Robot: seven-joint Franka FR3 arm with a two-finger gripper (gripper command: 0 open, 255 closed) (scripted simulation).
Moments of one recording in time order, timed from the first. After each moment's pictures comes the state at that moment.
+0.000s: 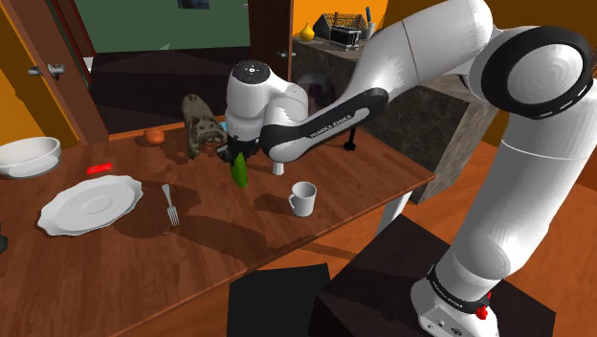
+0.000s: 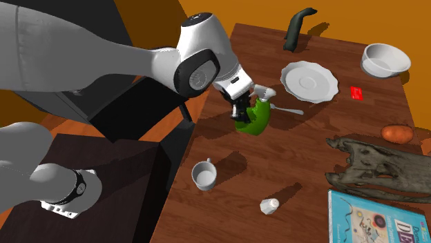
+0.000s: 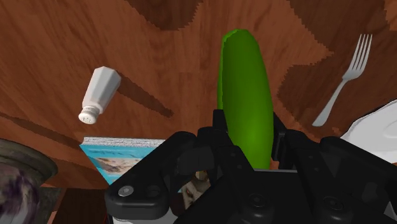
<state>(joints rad) -0.13 0.19 0.62 -1.98 -0.62 2.43 1.05</state>
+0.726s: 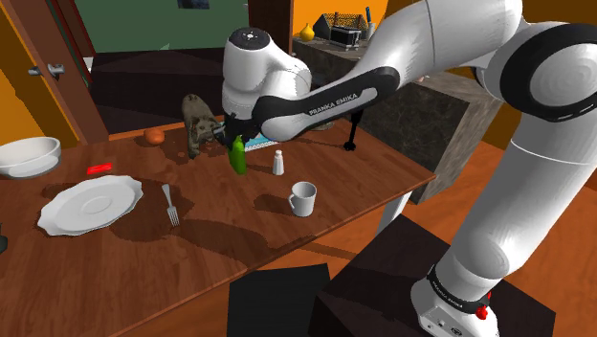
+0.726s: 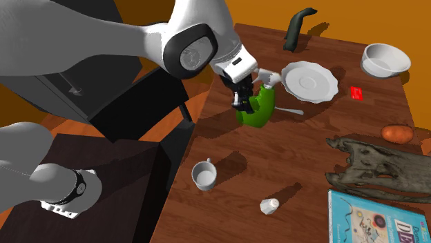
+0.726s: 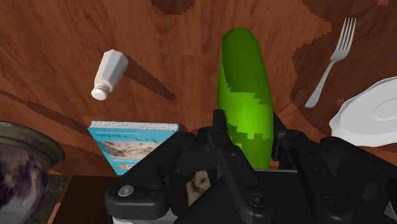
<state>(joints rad) -0.15 0.13 0.64 -1.92 -0.50 2.33 0.95</state>
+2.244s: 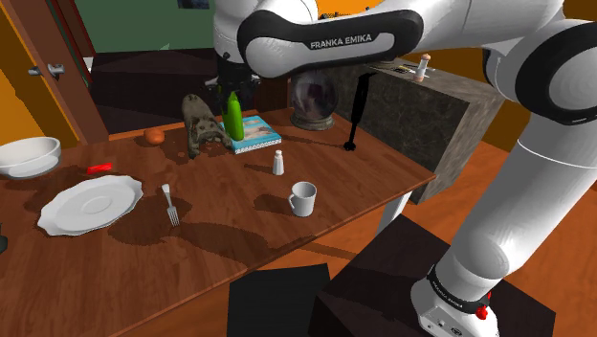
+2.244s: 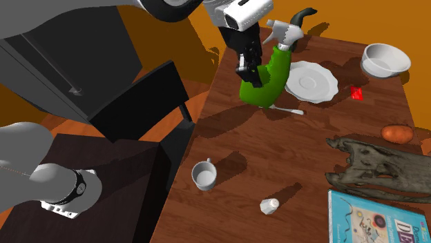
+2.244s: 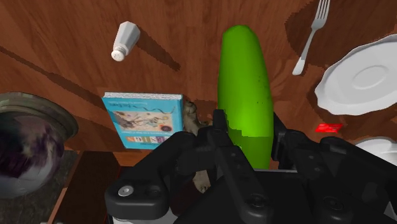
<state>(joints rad) -0.15 0.08 0.66 -1.66 -0.39 2.07 0.81</state>
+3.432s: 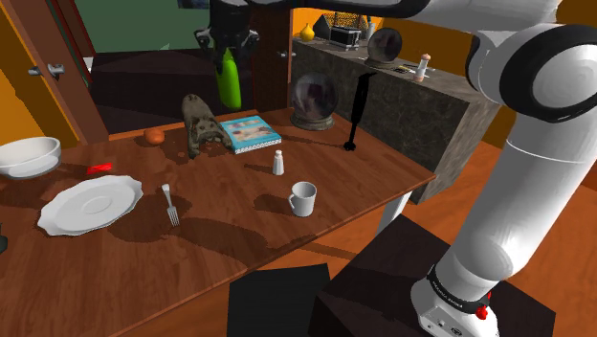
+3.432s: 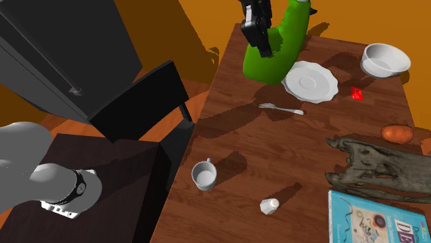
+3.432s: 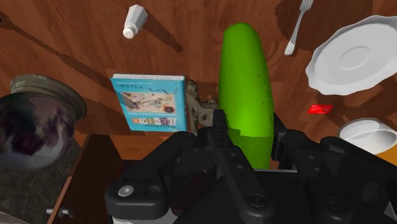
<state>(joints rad) -0.11 0.15 0.68 -1.34 -0.42 1.81 0.77</state>
